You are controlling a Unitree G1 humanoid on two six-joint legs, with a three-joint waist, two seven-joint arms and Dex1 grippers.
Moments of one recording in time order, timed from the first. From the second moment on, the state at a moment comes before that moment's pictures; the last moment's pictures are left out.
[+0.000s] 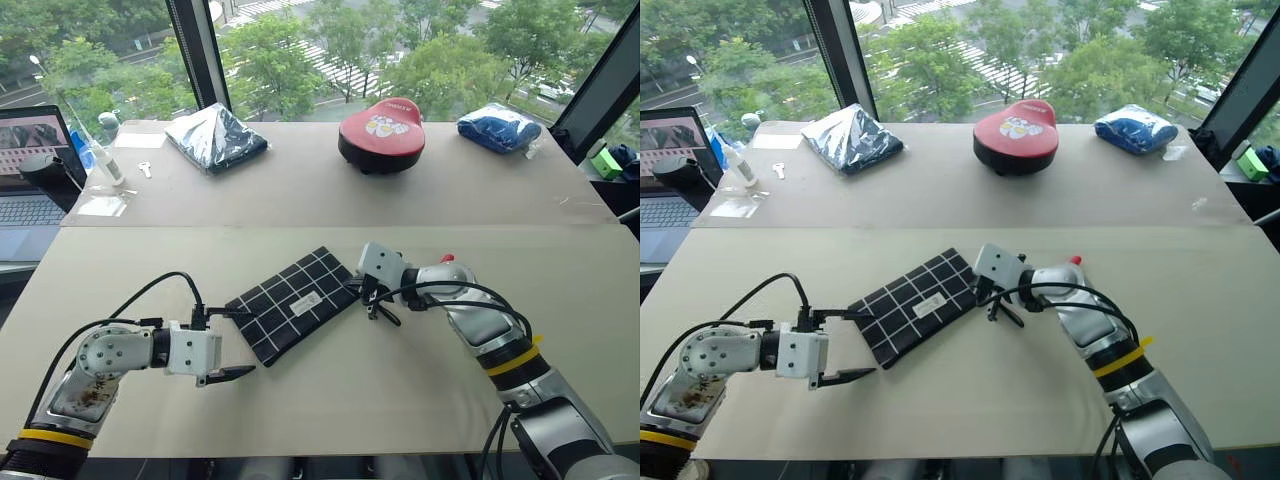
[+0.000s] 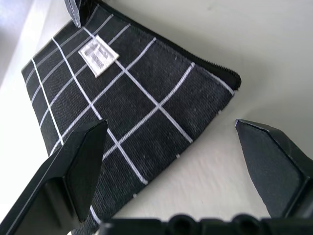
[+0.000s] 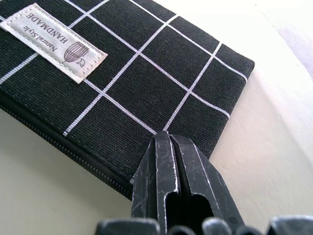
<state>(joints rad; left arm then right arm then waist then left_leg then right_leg) -0.02 0.79 -0.04 0.00 -0.08 -0.52 -1.12 -0.57 -0.50 0.38 0.07 -0.02 0.37 0.86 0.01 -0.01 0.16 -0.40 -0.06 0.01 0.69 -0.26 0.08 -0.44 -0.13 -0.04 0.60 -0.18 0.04</state>
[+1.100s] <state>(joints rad) -0.15 0.71 -0.19 0.18 0.13 -0.80 -0.80 -0.57 -0.50 0.36 0.07 -0.02 0.41 0.87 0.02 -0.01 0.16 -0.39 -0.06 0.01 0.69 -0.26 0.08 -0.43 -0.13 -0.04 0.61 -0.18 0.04</state>
